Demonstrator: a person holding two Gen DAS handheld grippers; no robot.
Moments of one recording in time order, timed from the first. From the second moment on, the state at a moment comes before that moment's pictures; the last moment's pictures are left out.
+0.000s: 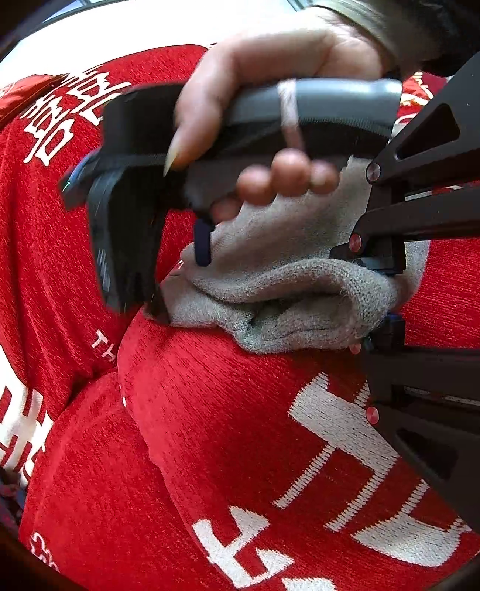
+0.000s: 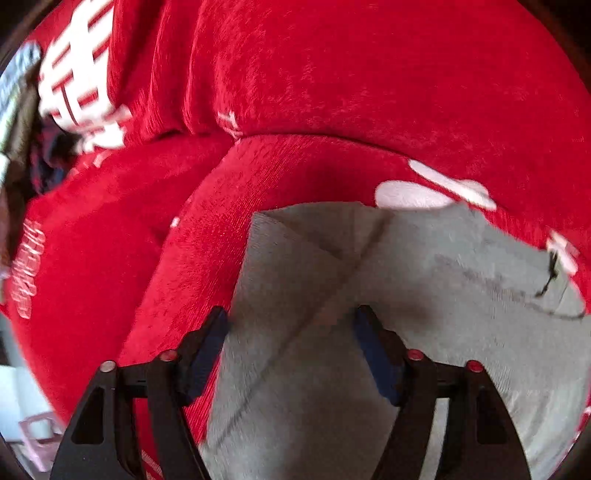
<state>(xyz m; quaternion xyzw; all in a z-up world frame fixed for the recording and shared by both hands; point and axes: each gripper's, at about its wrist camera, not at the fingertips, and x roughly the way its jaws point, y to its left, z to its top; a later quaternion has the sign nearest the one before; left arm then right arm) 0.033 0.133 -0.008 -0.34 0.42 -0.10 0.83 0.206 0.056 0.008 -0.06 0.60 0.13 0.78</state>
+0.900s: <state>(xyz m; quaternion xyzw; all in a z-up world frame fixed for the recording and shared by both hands) 0.012 0.087 0.053 -0.17 0.41 -0.05 0.90 0.212 0.003 0.044 0.03 0.58 0.22 0.79</state>
